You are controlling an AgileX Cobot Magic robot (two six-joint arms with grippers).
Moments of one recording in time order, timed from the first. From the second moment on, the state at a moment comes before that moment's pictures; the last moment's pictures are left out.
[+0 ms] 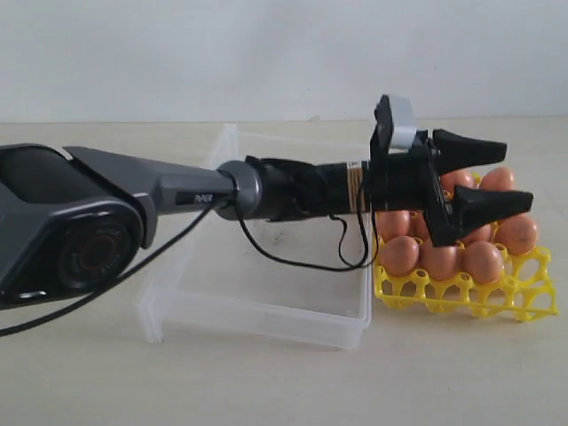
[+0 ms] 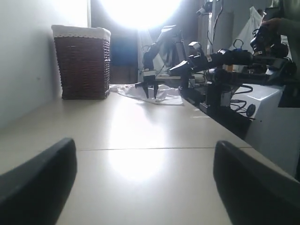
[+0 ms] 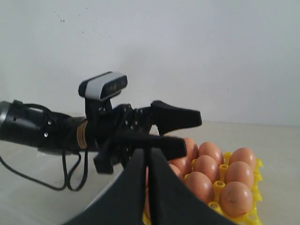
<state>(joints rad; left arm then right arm) -0.67 2.61 -1.93 1.05 -1.19 -0.81 0.64 0.00 0.00 1.72 -0.28 -1.66</state>
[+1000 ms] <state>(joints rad) -0.34 2.24 -1.88 1.74 -1.05 -1.83 0.64 0.00 0.00 1.72 -0.28 -1.66</state>
